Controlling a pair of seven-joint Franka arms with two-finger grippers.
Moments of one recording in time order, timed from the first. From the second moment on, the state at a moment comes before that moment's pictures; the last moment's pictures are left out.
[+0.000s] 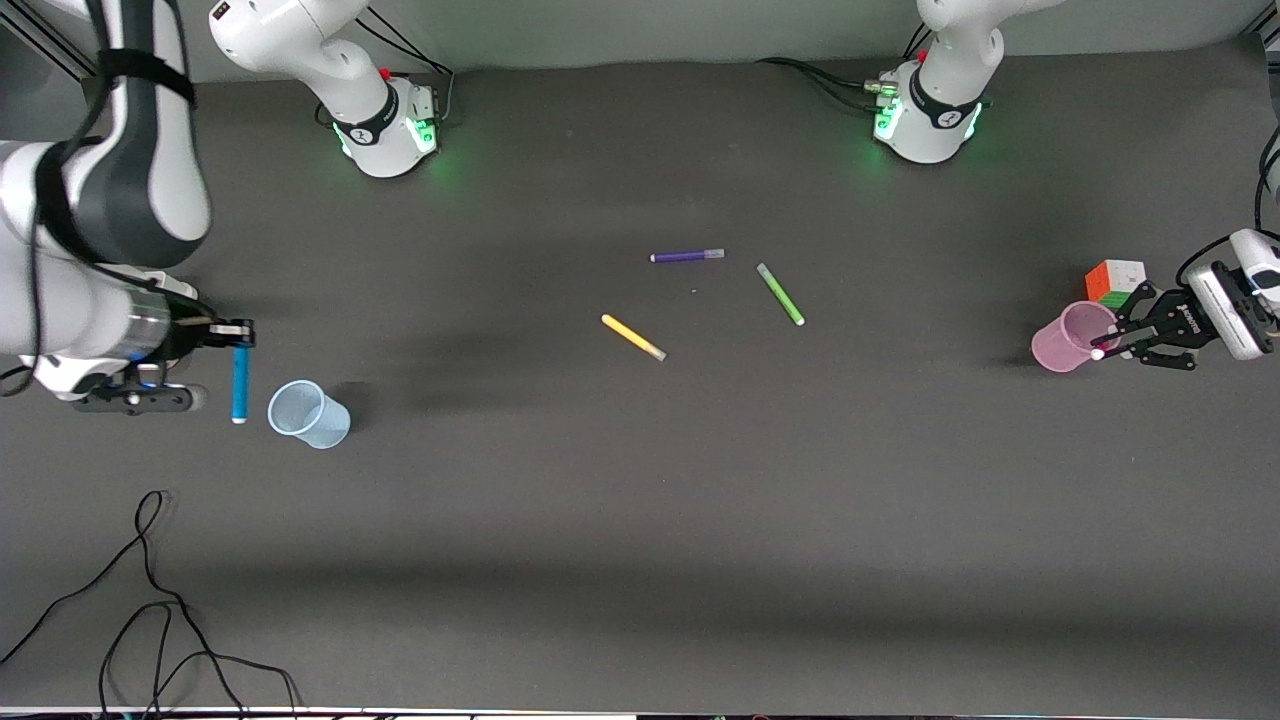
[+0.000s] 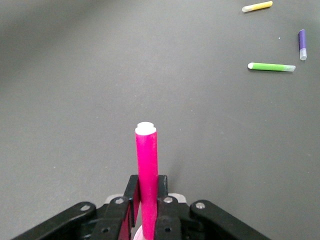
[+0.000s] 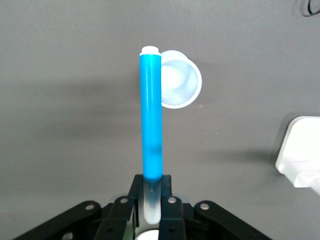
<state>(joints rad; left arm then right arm) 0.29 0.25 0.26 -2.10 -0.76 1.94 2.08 0.72 0.23 -0.81 -1.71 0.09 1.59 -0.13</state>
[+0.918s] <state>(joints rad) 0.38 0.34 0.25 -2.11 -0.79 1.85 2.17 0.50 0.55 -0.80 -1.51 0.30 1.33 -0.39</state>
